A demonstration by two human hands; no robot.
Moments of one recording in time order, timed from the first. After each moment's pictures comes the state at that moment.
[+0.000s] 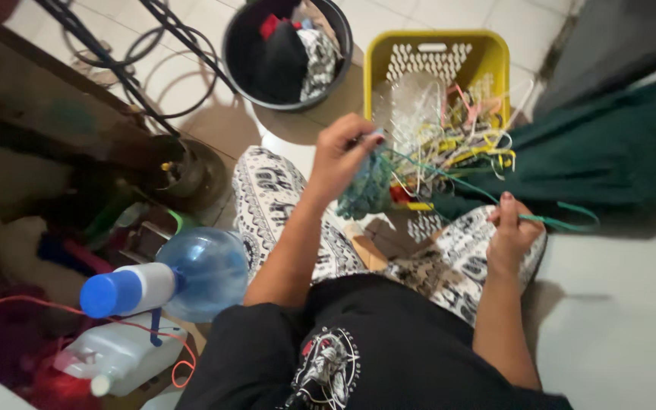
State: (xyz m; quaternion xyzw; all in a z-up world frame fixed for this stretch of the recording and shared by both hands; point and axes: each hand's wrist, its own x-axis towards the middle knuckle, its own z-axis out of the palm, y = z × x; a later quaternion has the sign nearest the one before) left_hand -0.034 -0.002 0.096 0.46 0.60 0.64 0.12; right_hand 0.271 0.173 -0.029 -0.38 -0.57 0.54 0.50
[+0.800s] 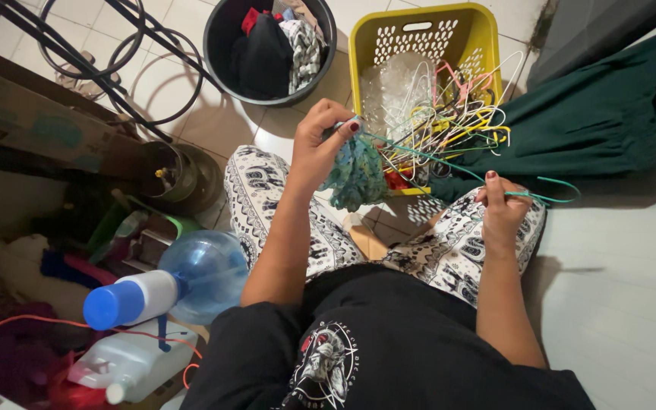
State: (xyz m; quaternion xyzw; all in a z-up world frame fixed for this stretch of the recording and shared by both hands) left_hand -0.044 -0.005 0.094 0.44 0.58 0.66 0.17; right_hand 0.263 0.169 -0.019 -0.33 -0.60 0.57 0.45
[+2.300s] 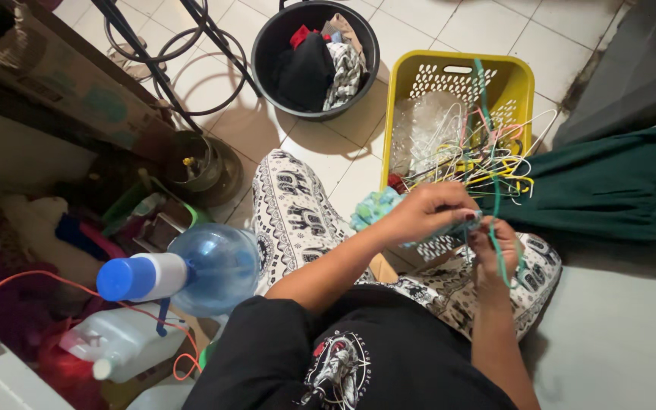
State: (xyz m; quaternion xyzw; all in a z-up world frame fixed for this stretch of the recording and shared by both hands) left_hand 0.047 0.036 0.065 0.57 0.48 0.61 0.27; right_hand 0.247 0.134 -0.025 -0.20 -0.52 0.73 0.41
